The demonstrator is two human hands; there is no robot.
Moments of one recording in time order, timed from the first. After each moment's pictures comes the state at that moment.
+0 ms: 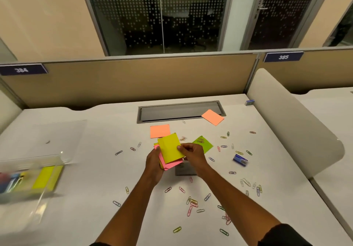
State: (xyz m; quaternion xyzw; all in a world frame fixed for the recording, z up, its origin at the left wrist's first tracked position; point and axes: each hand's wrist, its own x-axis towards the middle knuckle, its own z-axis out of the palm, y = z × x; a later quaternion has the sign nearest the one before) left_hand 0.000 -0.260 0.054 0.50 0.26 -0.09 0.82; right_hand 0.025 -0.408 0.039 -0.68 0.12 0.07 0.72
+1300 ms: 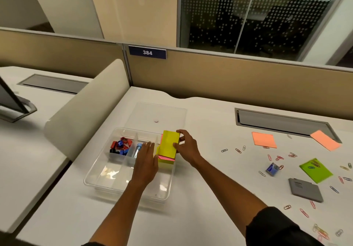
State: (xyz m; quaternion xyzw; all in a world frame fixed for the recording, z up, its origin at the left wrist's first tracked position) left_hand -0.102 0.206 0.001 0.94 0.13 0.11 0.30; right_hand 0.001 0.049 0.056 -0.80 -0.11 0.15 0.57
